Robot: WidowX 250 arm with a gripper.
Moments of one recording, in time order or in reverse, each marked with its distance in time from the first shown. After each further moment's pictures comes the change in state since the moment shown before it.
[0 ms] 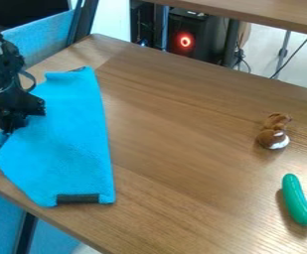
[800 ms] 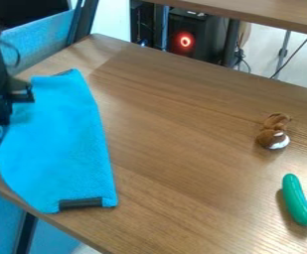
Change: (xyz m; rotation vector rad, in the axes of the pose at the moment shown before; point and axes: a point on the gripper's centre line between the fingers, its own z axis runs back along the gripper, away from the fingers) arm 0.002 -0.001 0.034 -0.121 0.145 0.048
